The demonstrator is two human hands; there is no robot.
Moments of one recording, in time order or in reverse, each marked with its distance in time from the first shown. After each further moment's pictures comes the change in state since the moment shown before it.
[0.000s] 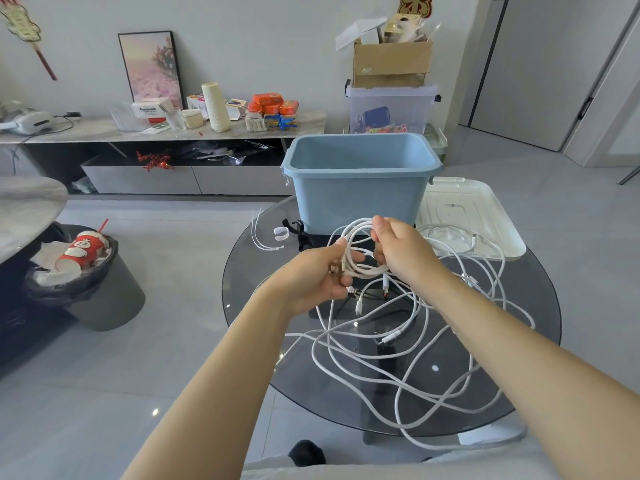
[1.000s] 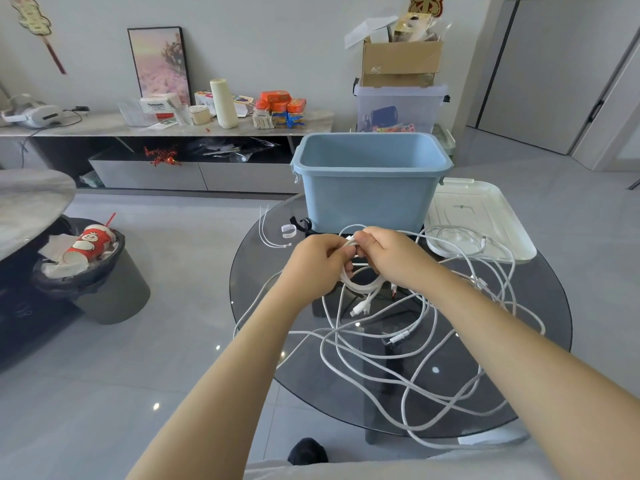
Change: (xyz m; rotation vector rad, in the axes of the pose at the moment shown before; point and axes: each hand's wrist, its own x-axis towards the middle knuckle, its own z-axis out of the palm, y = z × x) left_hand -0.005 0.000 -0.009 0.882 0.333 0.438; right_hand 0.003 -0.008 0.011 -0.211 -0.235 -0.127
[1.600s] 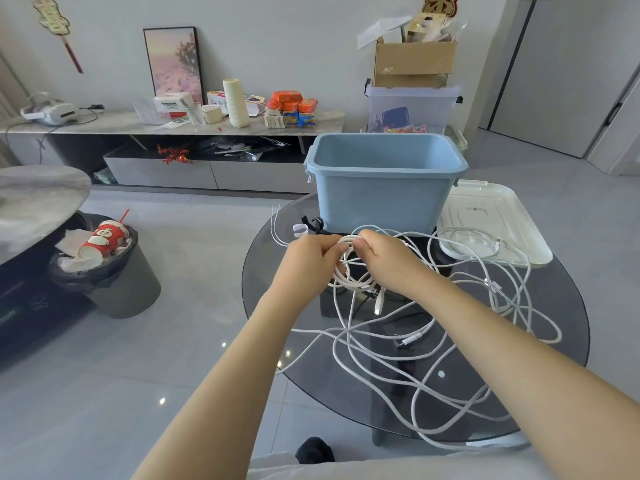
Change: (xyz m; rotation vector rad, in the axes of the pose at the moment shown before) left_hand -0.004 -0.017 -0.013 -0.007 0.091 0.007; right_hand 0.015 0.002 0.024 -0.156 0.014 -0.081
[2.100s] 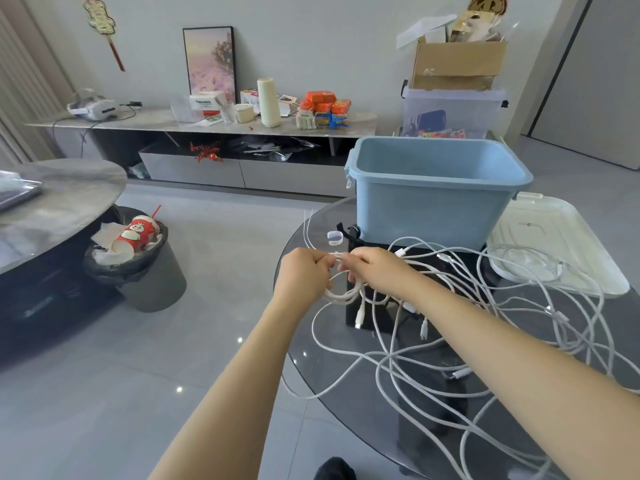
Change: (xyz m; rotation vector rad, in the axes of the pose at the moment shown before) left_hand 0.022 -0.062 -0.025 -0.034 0.136 -0.364; right_hand 0.061 -0.018 0.050 0.150 -0.211 0.032
